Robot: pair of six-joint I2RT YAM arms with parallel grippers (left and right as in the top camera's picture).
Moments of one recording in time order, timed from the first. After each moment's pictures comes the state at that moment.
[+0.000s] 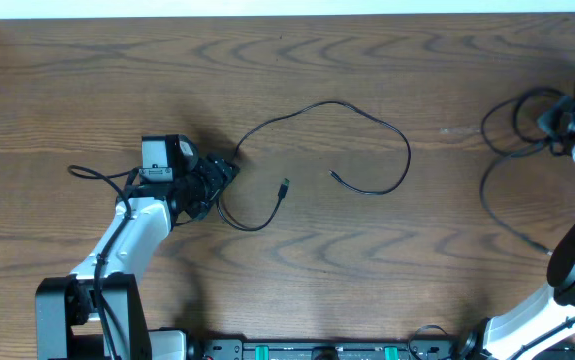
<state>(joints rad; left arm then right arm) 0.03 1.51 0.73 -0.29 0.43 -0.82 -0.41 1.89 1.30 -0.31 0.17 0.42</state>
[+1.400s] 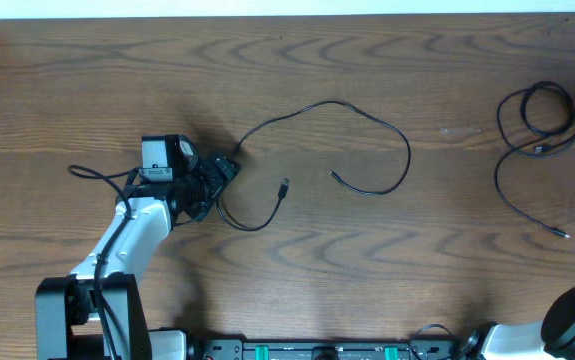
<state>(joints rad) 0.03 1.51 0.73 -0.29 0.43 -0.82 -0.53 1.62 1.32 -0.48 -0.02 0.39</state>
